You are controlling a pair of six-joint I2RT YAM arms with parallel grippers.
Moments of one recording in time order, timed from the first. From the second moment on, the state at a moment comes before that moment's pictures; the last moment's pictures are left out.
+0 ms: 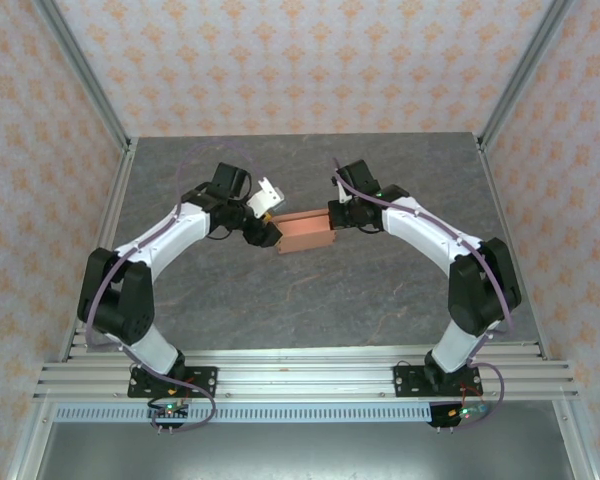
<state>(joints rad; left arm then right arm) -0.31 1.61 1.19 -0.56 0.47 0.41 0.52 1.69 1.32 -0.61 -0.03 0.29</state>
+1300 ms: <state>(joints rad) -0.39 1.66 1.28 -0.58 0.21 0.10 0.54 1.70 1.33 -0.61 -0.01 0.30</state>
